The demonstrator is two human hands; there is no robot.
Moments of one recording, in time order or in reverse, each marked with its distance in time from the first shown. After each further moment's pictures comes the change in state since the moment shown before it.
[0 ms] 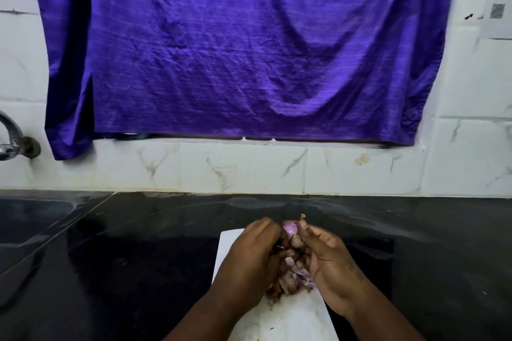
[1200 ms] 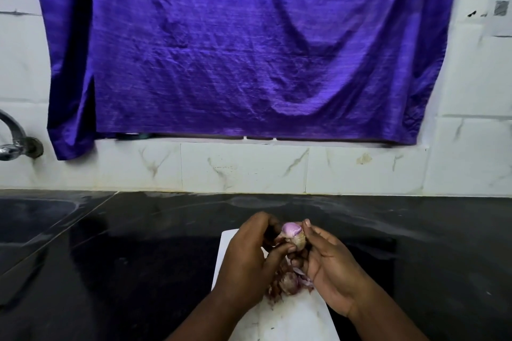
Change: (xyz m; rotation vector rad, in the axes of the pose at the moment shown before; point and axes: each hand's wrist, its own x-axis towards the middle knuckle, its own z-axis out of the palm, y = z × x) left_hand 0.000 0.003 0.003 -0.277 0.171 -0.175; right_hand 0.004 0.001 -0.004 0.115 -0.049 0.115
